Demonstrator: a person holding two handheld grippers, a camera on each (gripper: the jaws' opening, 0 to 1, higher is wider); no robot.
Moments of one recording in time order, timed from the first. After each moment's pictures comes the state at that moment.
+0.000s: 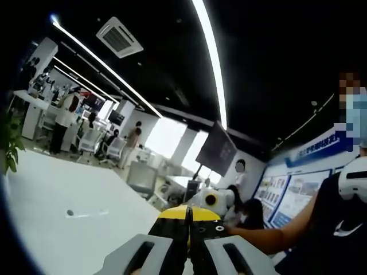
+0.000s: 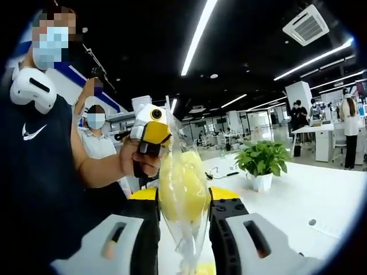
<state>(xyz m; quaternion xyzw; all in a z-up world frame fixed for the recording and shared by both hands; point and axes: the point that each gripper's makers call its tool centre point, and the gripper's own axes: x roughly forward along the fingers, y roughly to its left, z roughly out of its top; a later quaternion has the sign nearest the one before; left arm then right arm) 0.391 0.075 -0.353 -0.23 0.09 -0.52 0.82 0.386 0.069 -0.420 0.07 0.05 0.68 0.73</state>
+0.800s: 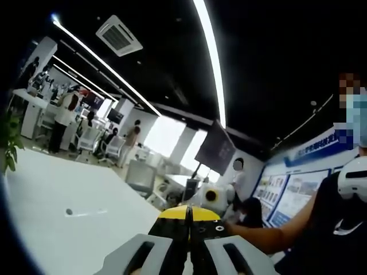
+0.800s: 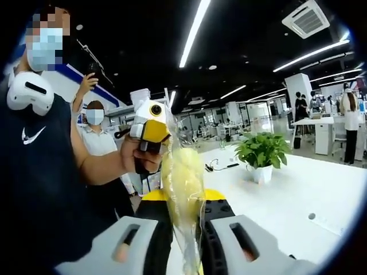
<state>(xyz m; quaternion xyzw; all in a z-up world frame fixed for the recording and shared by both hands) 0.388 0.075 -0.356 -0.23 0.09 -0.52 0.82 0.383 0.067 -0.422 0.06 0.08 0.68 0.73</state>
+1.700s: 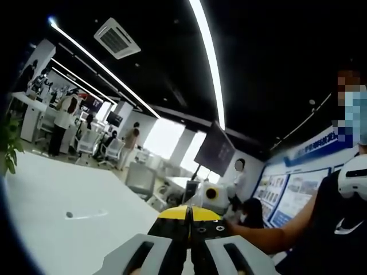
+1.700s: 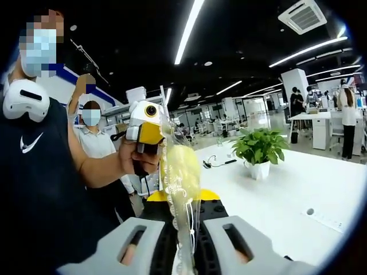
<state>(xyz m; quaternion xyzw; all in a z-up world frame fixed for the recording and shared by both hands) 0.389 0.074 -0.353 -0.22 0.08 -0.52 0.82 0.386 0.063 -0.418 0.06 0.11 0.67 0.73</state>
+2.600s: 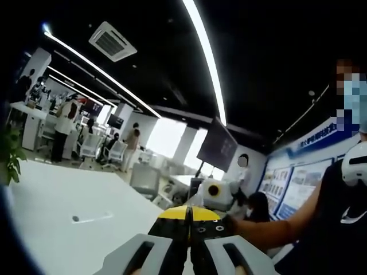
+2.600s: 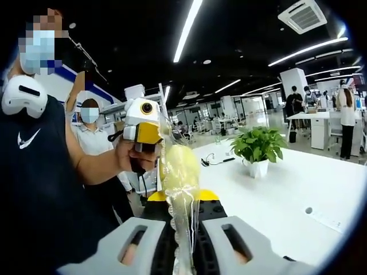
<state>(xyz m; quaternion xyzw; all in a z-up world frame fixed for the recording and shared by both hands) 0.386 0.076 -0.359 -0.19 0.07 -0.51 0.83 0.386 0.066 -0.424 0.05 0.11 0.66 0.74</state>
